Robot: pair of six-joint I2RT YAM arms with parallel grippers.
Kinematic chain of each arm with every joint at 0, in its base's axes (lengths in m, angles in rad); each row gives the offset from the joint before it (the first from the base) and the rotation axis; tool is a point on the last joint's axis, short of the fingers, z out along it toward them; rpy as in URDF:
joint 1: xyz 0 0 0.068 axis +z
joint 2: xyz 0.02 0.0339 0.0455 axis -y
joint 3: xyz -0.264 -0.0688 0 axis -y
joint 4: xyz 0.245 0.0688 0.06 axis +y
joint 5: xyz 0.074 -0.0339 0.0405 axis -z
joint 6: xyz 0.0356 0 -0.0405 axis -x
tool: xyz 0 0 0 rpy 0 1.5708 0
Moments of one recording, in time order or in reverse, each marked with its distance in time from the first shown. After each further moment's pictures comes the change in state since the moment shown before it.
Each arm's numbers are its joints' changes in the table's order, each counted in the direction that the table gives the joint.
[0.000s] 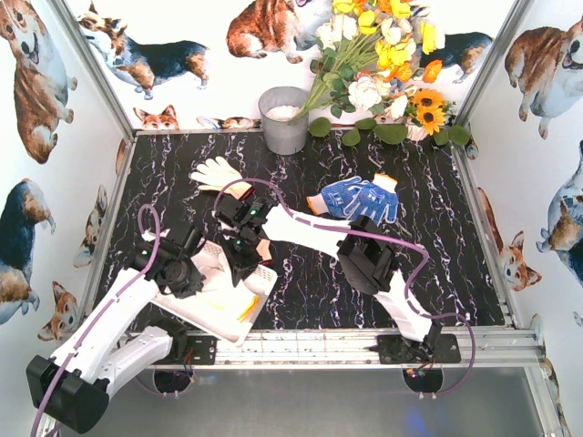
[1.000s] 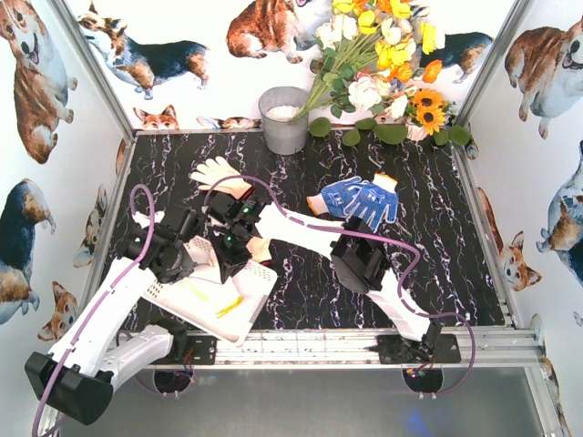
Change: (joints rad) left arm 0.030 -0.065 0.157 0.062 -0.159 -0.082; right arm 0.011 -0.079 0.138 0.002 -0.028 -0.008
